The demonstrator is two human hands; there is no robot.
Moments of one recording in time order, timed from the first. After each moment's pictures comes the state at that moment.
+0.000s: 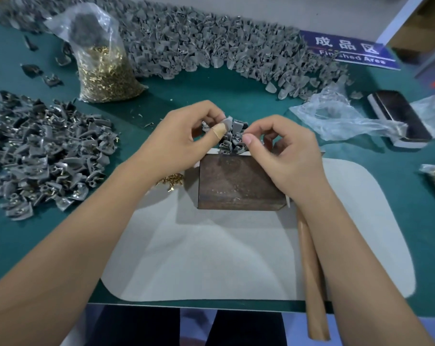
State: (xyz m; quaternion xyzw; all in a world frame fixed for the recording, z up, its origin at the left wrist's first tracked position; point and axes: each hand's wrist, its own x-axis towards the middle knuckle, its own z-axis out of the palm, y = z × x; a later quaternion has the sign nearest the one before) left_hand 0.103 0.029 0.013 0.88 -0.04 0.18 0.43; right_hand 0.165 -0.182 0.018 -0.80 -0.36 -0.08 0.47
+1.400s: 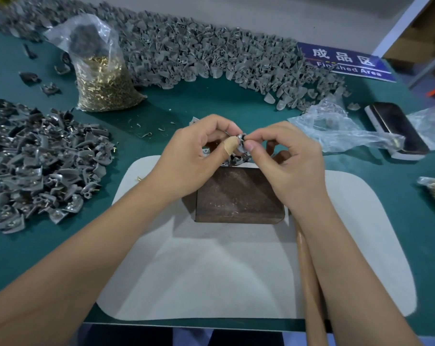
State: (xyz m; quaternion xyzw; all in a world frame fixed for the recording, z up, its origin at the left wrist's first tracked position) left_hand 0.101 0.003 0.010 0.81 -0.06 0.20 0.54; right_hand 0.166 -0.178 0.022 -0.79 -0.36 -0.12 0.49
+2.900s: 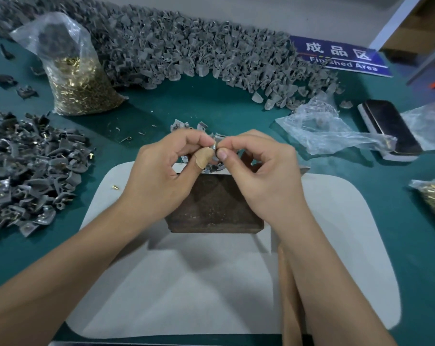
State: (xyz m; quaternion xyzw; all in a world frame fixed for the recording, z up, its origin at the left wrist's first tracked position) left_hand 0.089 -0.012 0.010 0.81 -0.01 0.28 0.51; right_hand 0.163 -0.175 0.027 -0.78 -0.34 -0.04 0.53
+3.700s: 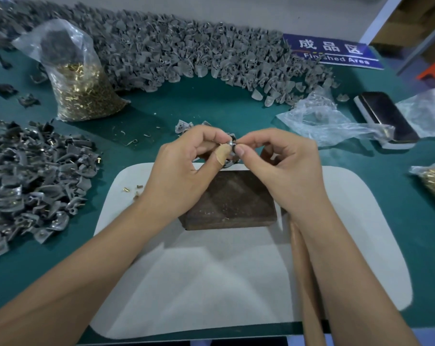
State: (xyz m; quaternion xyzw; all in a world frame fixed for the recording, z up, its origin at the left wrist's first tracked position) left_hand 0.094 -0.015 0.010 0.79 -0.02 0.24 0.57; right_hand 0.162 -0.187 0.026 -0.78 -0.30 -0.04 0.55
